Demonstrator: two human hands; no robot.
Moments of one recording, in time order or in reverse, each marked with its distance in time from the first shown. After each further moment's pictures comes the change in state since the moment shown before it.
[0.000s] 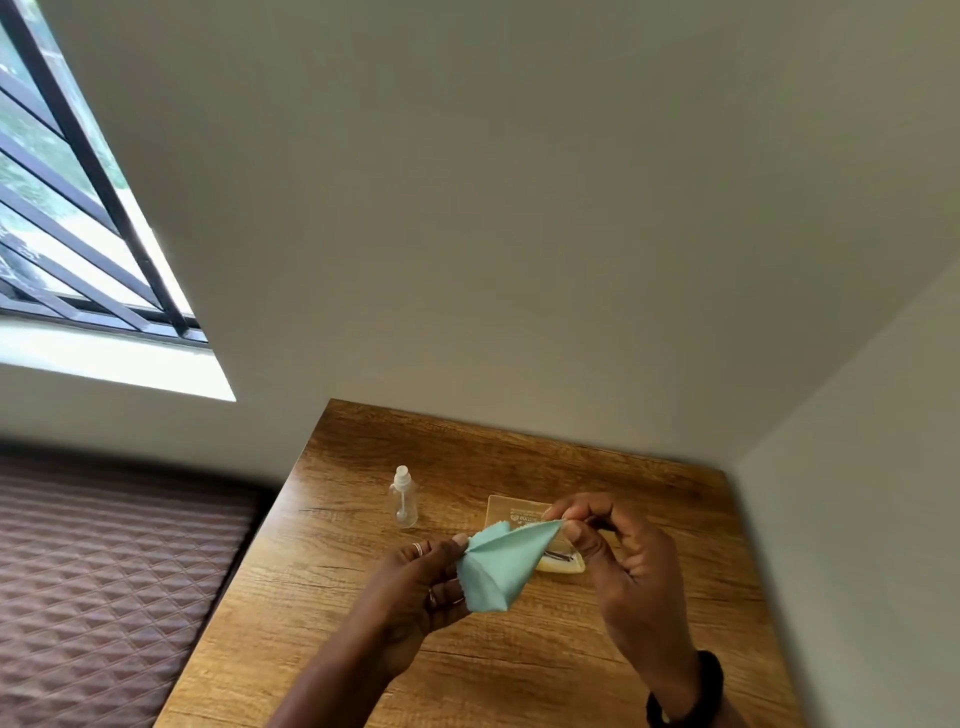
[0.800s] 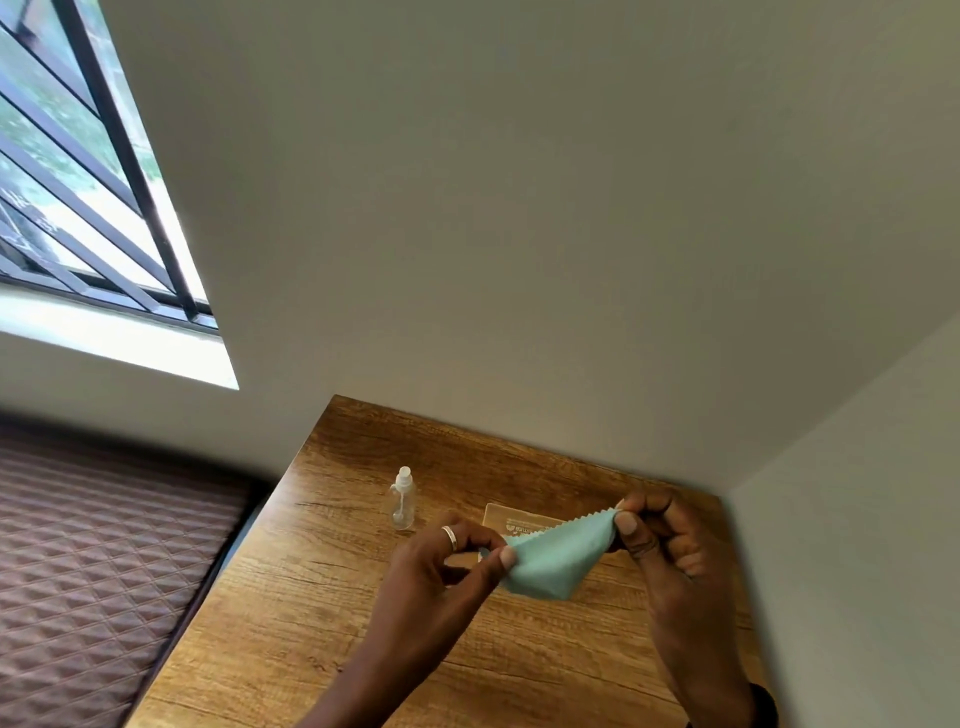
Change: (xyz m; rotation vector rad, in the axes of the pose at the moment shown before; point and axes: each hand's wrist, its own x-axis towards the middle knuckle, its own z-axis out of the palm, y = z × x) left_hand -0.032 0.004 0.020 0.574 -0.008 0.823; right_hand 0.009 -0.021 -0.019 0.135 0.068 0.104
